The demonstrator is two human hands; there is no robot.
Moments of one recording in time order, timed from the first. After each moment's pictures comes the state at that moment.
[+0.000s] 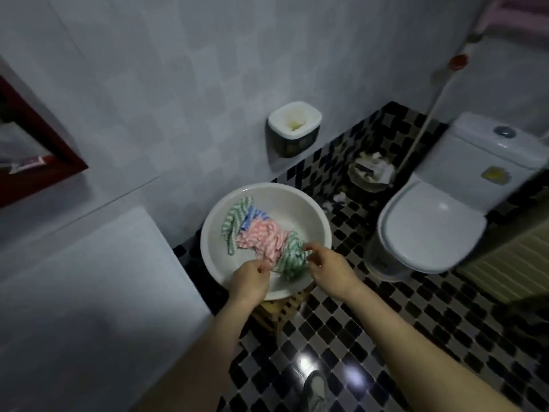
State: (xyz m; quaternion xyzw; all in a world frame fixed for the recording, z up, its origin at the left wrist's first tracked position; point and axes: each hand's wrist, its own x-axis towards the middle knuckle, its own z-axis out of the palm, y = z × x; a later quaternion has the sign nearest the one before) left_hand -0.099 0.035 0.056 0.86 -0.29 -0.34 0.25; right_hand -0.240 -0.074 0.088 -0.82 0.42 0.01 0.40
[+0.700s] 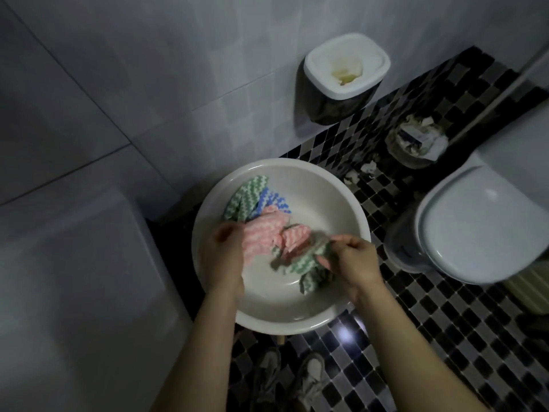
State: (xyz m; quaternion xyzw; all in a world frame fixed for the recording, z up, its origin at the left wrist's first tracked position) left_hand -0.012 -0.028 -0.006 0.74 0.07 -0.21 0.63; right_hand -0.154 -0.150 0.000 -0.37 0.59 -0.18 0.69
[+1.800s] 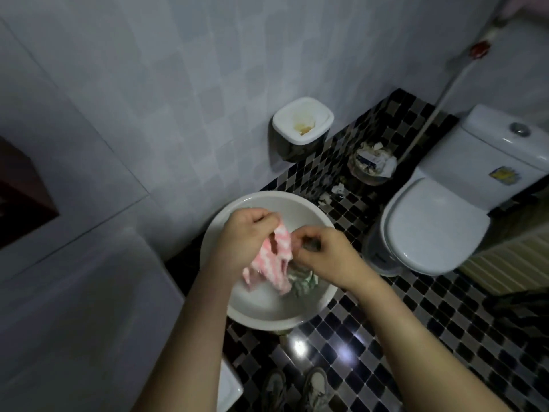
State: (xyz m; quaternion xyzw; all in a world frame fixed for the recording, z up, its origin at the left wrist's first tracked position) left_hand -0.017 -0.031 0.165 0.73 -0.27 -0.39 0.49; right_hand -0.160 -0.119 0.145 -0.80 0.33 -0.09 0.49
